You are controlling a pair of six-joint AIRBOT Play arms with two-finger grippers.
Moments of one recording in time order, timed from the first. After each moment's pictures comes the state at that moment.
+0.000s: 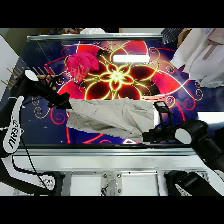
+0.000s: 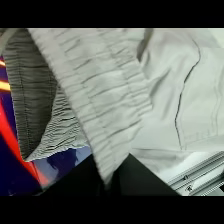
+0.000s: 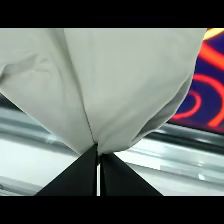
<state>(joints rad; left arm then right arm) 0.12 -1.66 1.41 1.09 -1.55 -1.39 0.48 -0.80 0.69 -1.44 1.21 1.89</state>
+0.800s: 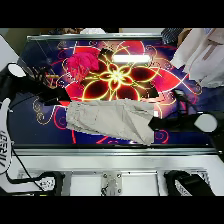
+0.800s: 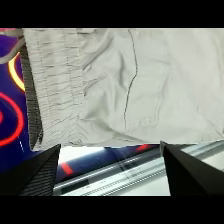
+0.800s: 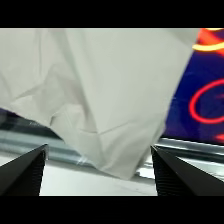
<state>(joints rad) 0.12 -1.45 1.43 1.10 -1.53 -1.41 0.15 -0.78 0.83 -1.29 1.28 1.77</state>
